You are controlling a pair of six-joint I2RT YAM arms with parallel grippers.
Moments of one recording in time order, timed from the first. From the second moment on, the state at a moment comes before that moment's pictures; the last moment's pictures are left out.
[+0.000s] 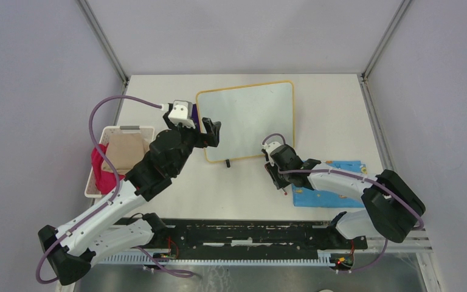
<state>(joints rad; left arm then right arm) -0.79 0.88 0.86 -0.07 -0.47 -0.25 0.74 1.38 0.63 -0.26 0.11 0.15</state>
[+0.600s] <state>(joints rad) -0.81 0.87 0.86 -0.07 -0.47 -0.22 0.74 1.30 0.55 -0.19 0.08 0.15</state>
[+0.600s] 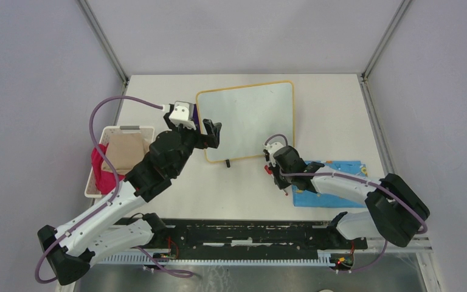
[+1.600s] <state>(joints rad) -0.81 0.86 0.91 0.03 0.05 -0.59 0.76 0.72 0.51 0.46 -0.34 0.14</state>
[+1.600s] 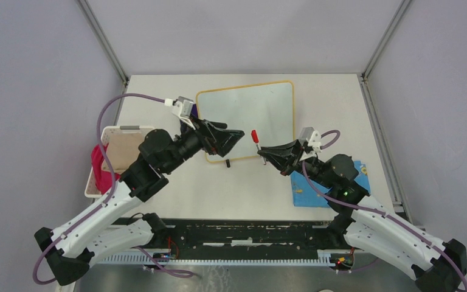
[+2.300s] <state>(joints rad) -0.81 0.89 0.87 0.13 0.23 -0.60 0.80 0.74 0.50 0.47 -0.38 0.16</state>
